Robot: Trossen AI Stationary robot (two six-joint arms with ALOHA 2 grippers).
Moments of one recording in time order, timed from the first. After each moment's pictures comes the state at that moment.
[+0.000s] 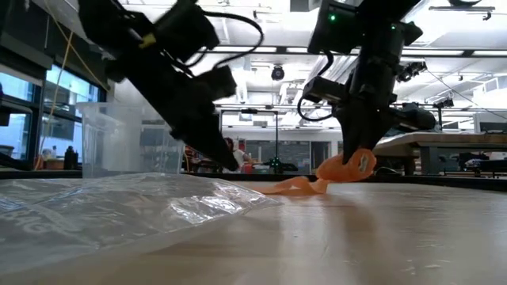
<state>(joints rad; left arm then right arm) -0.07 1.73 0.78 0.17 -0.13 -0.18 0.01 1.63 0.98 -0.63 -0.02 1.43</state>
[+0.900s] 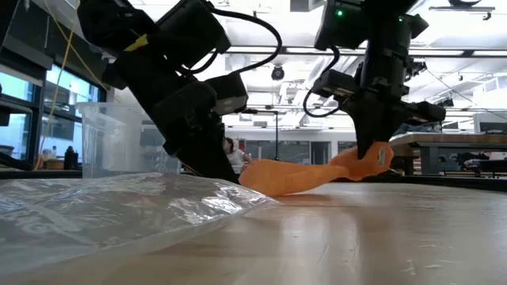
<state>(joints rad) -0.19 1.88 0.87 0.13 -0.04 -0.34 0.01 1.59 0.98 -0.72 -0.05 1.37</state>
